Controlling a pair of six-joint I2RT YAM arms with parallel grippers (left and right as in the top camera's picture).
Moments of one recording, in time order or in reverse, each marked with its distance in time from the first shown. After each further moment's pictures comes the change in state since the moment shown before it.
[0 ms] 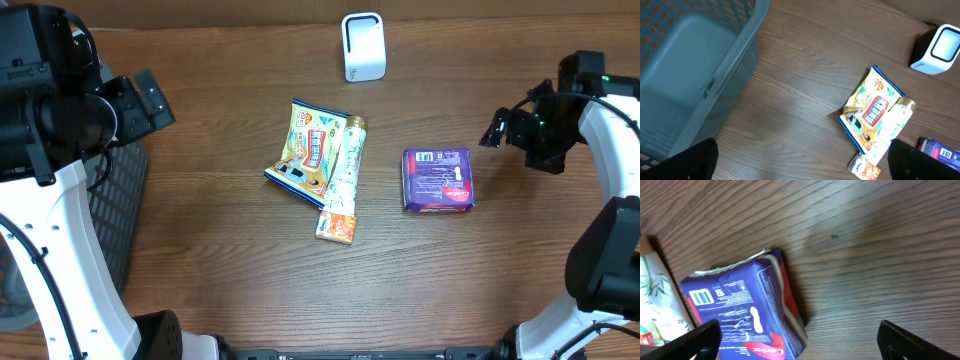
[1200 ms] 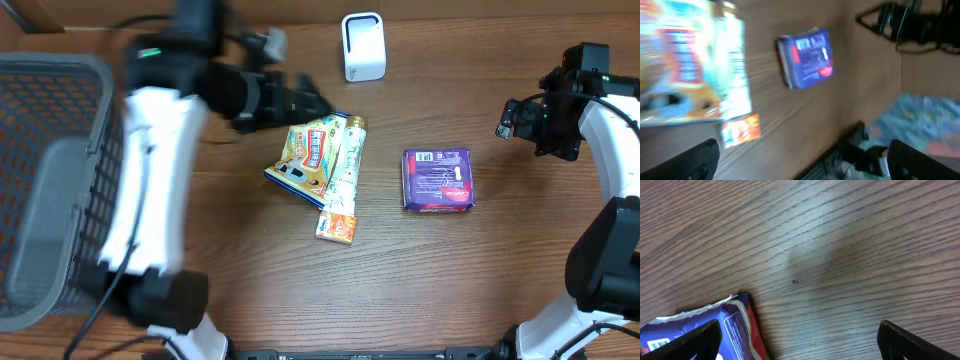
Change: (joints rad) left arm -0.374 0.231 -0.242 0.234 0.682 0.153; right arm -0.003 0.000 0.000 0.136 0.177 0.000
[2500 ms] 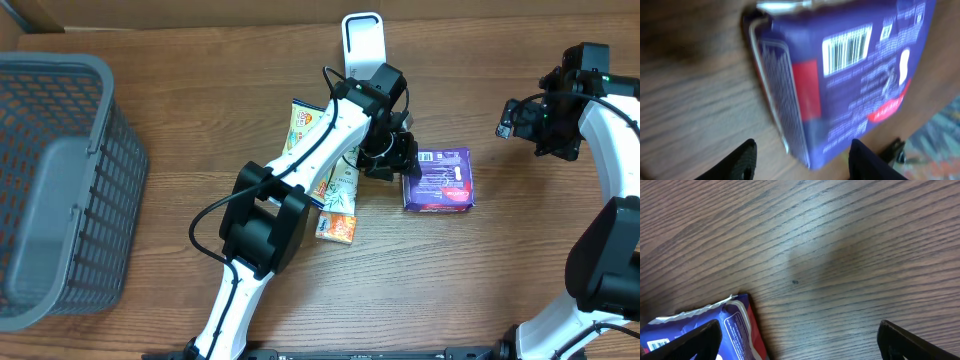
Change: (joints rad) left arm -0.395 0.486 -0.049 0.375 -0.119 -0.325; right arm 0.000 0.000 0.000 0.000 0.000 0.000
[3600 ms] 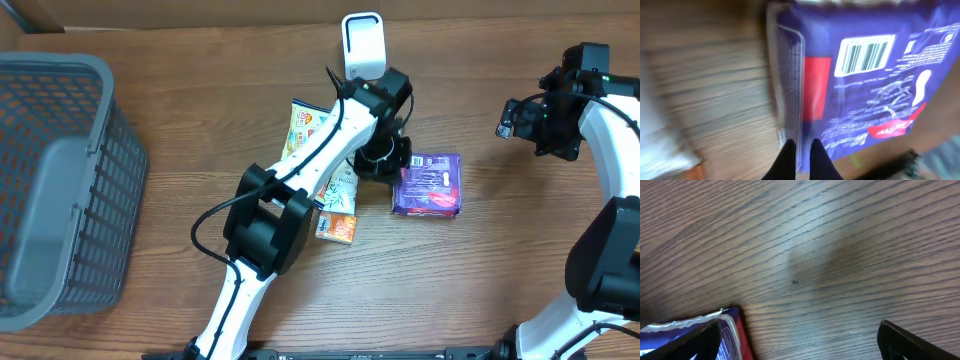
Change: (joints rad) left arm -0.017 0.007 0.098 -0.196 -0.151 -0.075; right arm 0.000 0.000 0.000 0.000 0.000 0.000
